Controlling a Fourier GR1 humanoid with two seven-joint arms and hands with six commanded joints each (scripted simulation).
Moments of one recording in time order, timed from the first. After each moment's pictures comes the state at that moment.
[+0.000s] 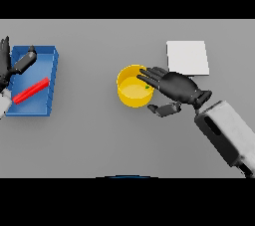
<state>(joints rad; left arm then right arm) -0.54 0.75 -0.51 -1.11 0.05 0.37 0.47 -0.46 -0.44 0.50 -1.43 0.76 0.31 -0.17</state>
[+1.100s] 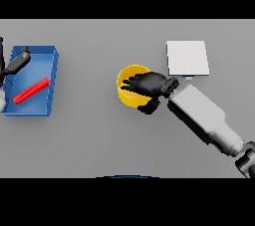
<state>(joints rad) -0.52 0.78 -0.49 -1.10 0.07 0.36 0.46 -0.75 -0.30 0.70 -1.06 0.88 0.50 -0.19</state>
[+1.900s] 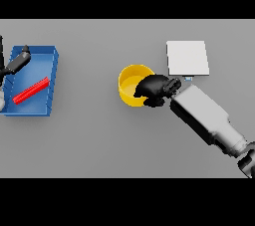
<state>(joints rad) -0.53 0.79 -0.50 -1.10 0.05 0.36 0.44 -0.75 -0.32 0.71 -1.05 0.82 0.54 -0.19</state>
